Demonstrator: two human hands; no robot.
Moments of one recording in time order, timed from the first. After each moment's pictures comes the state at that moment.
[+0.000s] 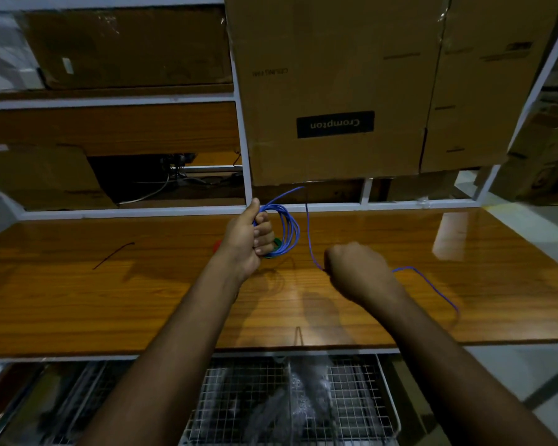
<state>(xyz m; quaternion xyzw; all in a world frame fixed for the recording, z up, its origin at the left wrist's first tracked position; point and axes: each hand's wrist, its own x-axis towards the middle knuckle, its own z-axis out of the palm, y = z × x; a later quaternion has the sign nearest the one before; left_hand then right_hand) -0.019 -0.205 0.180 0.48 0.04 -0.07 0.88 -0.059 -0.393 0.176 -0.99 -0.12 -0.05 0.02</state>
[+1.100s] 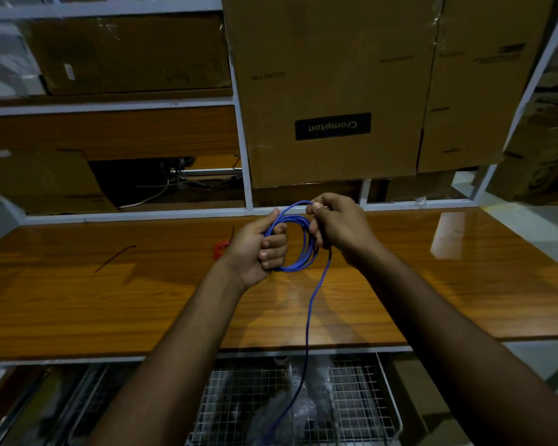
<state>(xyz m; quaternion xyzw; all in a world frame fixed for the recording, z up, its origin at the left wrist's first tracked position) -0.040 -0.210 0.182 0.45 -0.04 -0.22 0.86 -0.025 -0.378 0.208 -0.79 -0.10 -0.05 0.60</state>
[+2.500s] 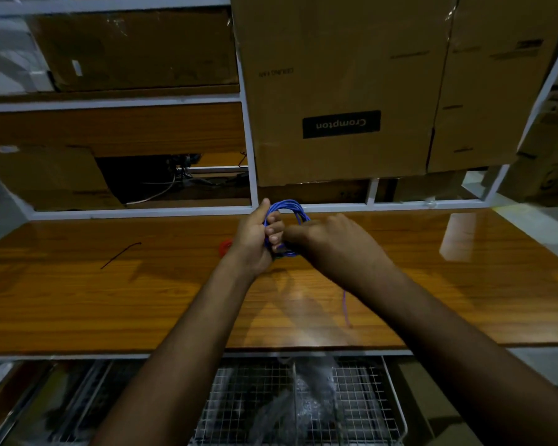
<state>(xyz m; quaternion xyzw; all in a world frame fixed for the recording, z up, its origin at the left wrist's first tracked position) -0.024 -0.212 0.183 0.47 0.04 -0.07 0.88 -0.076 -0.368 0.227 -0.89 -0.40 -0.21 0.07</state>
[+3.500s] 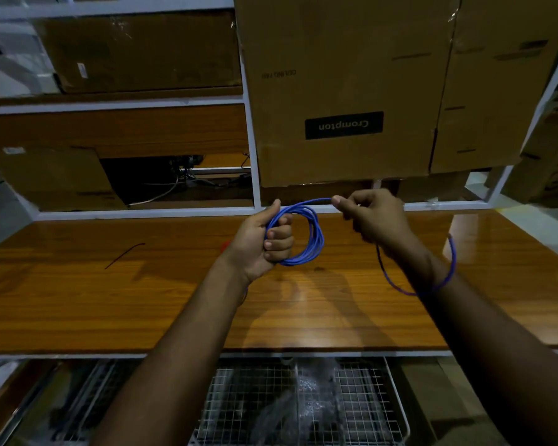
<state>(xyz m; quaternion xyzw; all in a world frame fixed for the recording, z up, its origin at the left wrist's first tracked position) -0.033 -0.200 0.187 0.43 -0.09 -0.22 0.87 -0.009 -0.418 0.212 -0.87 -0.10 -0.12 0.47</state>
